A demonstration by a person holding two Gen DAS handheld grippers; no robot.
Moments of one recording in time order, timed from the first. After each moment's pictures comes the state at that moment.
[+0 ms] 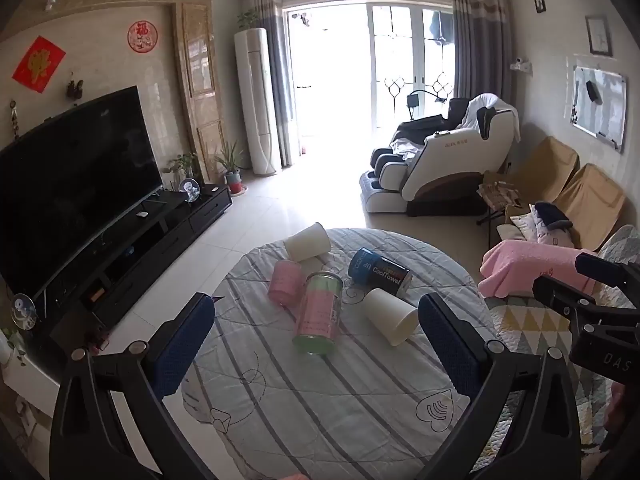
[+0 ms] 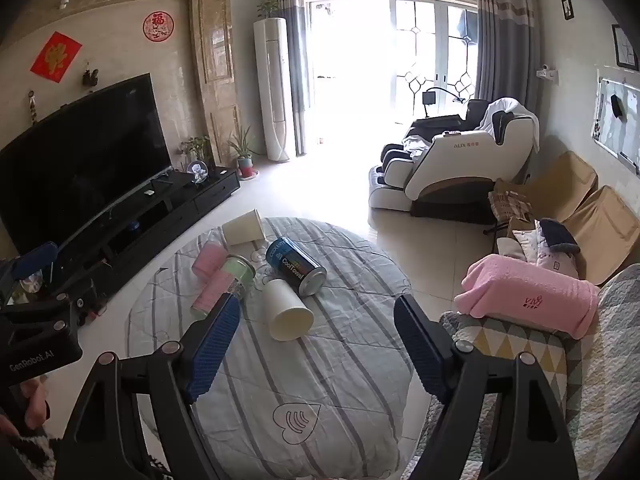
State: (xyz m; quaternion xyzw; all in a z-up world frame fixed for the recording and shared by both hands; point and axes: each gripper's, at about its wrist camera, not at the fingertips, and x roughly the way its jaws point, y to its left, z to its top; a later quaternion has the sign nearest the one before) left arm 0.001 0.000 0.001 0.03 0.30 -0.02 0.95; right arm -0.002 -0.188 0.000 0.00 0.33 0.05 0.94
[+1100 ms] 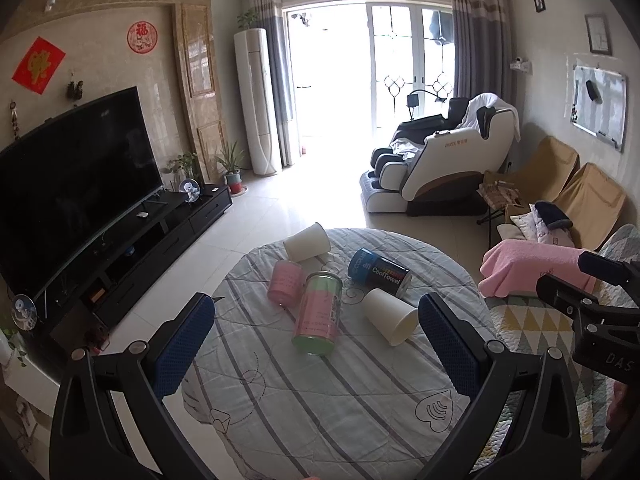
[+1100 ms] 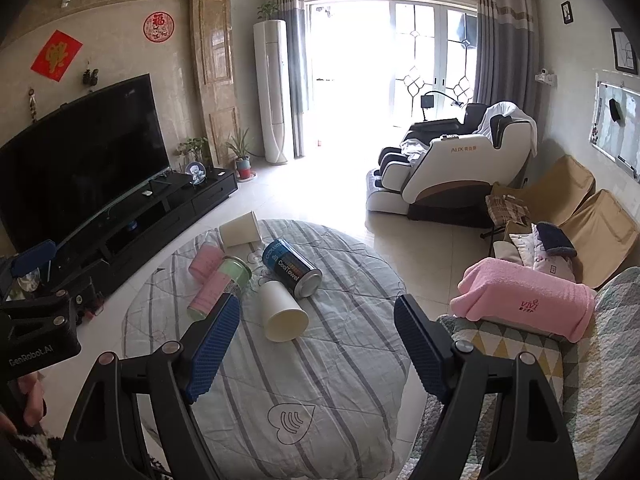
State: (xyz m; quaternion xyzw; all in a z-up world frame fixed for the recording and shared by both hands) left arm -0.005 -0.001 0.003 0.03 0.29 -0.01 0.96; right arm -0.006 -0.192 0.003 -0.01 0.33 0.05 0.94
